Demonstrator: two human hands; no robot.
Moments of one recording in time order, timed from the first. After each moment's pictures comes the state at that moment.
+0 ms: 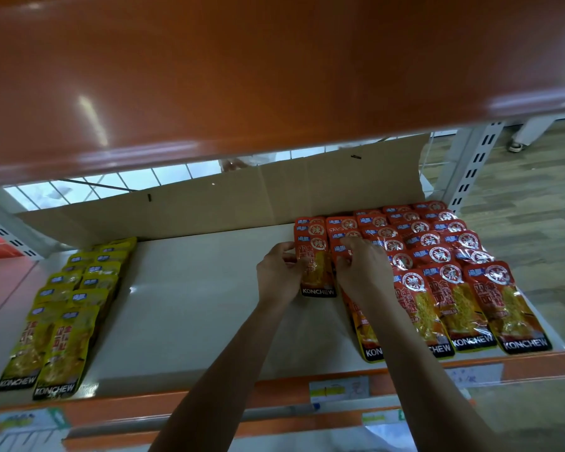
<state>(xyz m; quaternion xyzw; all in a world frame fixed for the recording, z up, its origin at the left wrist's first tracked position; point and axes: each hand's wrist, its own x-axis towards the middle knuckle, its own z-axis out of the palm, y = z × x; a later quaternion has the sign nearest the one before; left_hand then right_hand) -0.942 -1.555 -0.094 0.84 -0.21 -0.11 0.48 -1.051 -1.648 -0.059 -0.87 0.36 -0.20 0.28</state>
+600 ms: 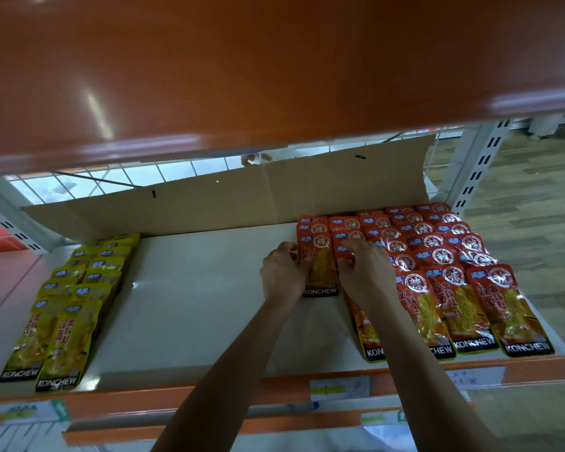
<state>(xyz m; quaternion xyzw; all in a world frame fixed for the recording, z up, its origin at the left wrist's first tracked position) -0.945 -1.560 -0.093 0.90 -0.22 -0.04 0.38 -1.052 -1.648 -0.062 -0.87 0.36 -0.19 0.28</state>
